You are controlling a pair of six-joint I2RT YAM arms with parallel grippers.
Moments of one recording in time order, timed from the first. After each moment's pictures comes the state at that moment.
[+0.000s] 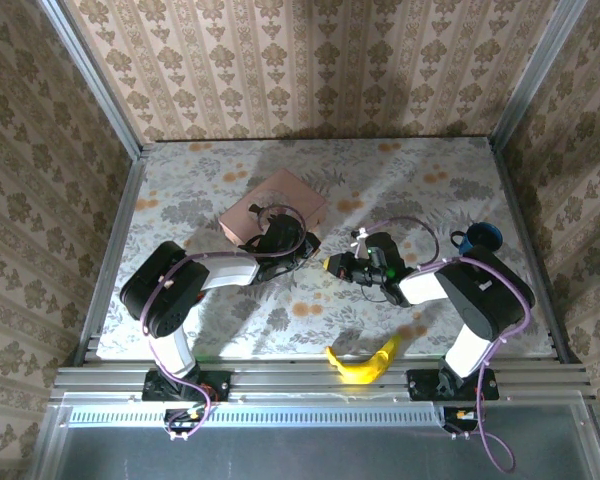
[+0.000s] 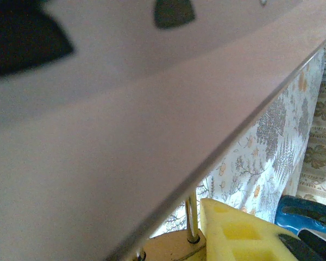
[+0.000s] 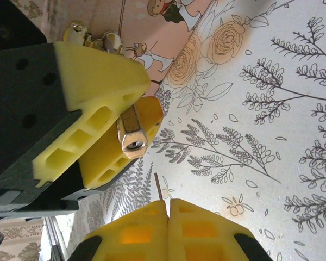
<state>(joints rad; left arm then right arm) -0.77 1.76 0.85 0.22 0.09 -1.36 0.52 1.70 0.53 0.65 -0.43 0.89</state>
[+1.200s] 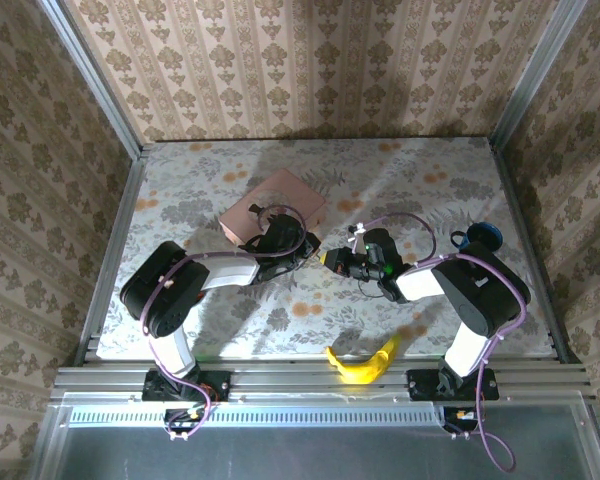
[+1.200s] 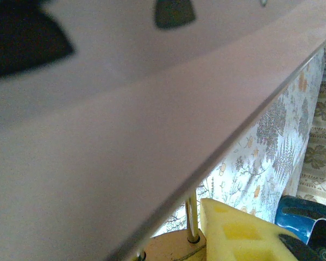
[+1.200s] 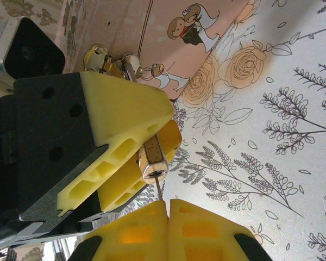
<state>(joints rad) -0.77 1.76 0.85 0.23 0.09 -1.36 0.52 1.72 0.56 0.68 -0.42 0.89</state>
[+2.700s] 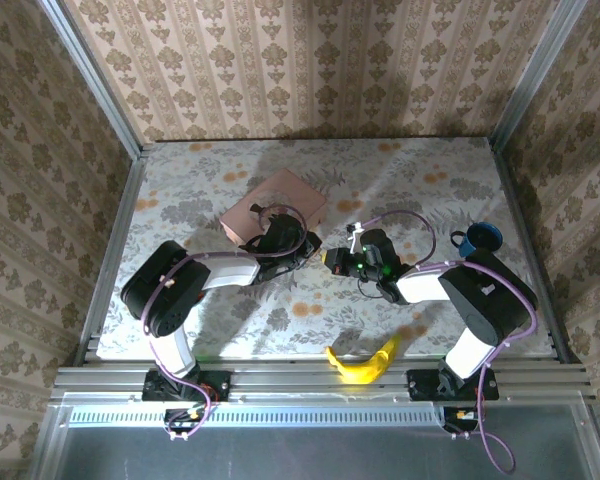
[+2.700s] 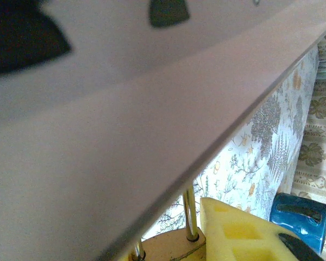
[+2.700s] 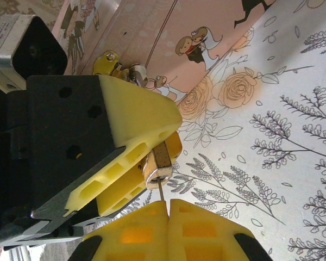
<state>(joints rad) -0.77 1.77 0.85 0.25 0.10 -1.37 0.56 1.66 0.56 0.60 -0.29 0.77</state>
